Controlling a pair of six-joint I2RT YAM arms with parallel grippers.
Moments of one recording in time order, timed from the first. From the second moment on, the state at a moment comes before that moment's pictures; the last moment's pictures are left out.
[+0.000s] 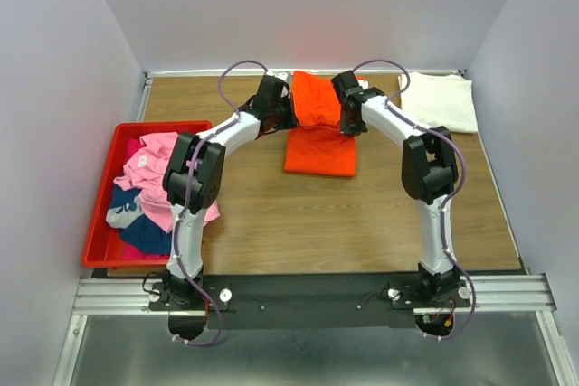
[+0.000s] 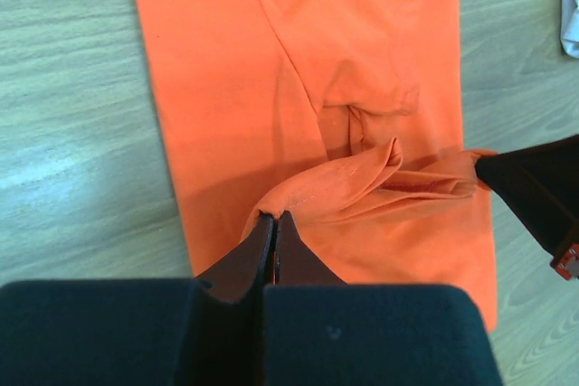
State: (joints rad) left arm -0.43 2.11 1.58 -0.13 0.18 -0.46; right arm 0.41 2.20 1.83 -0.75 0.33 0.44
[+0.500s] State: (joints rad) left arm -0.41 2.15 1.59 -0.13 0.18 -0.45; right arm 0.39 2.26 1.94 -0.75 0.33 0.38
